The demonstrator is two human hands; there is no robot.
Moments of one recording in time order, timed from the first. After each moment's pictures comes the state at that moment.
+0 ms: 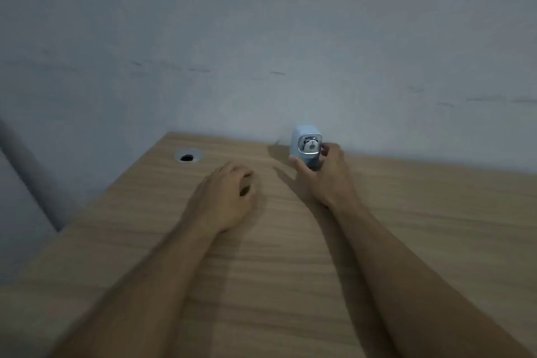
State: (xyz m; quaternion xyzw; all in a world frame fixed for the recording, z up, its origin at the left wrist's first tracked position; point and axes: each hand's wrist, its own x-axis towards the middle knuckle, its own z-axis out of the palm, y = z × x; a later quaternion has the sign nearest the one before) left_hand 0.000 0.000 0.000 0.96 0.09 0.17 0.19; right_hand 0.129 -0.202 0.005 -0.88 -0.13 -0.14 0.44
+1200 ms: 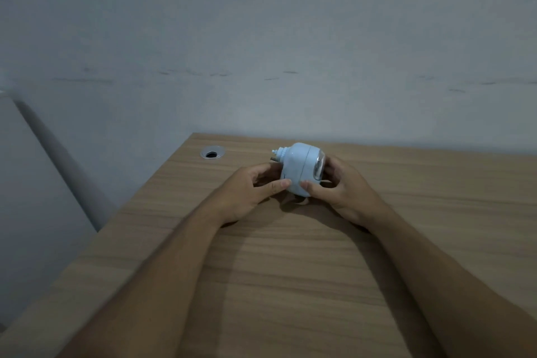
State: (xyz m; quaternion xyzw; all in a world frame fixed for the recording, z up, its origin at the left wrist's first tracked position) left_hand -0.024 0.006 0.009 0.84 -0.05 0.08 0.53; right_hand 0.062 -0.232 0.005 -0.76 -0.33 0.02 0.56
